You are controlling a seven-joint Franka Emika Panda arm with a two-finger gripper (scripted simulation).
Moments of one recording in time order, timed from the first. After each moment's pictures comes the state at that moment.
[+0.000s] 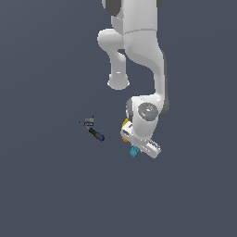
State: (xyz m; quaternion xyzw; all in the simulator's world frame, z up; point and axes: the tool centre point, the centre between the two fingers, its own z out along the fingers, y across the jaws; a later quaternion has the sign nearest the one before) arm 0.032 0.099 0.022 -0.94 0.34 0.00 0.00
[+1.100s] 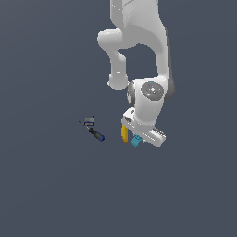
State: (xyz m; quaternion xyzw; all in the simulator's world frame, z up) arm 0.011 0.102 0.092 -0.94 0.34 0.00 0.00
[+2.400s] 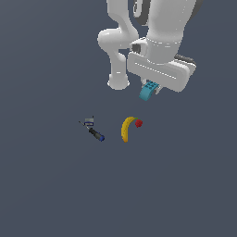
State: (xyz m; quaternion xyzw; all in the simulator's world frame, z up) arm -0.052 0.116 0.335 -0.94 0.34 0.00 0.00
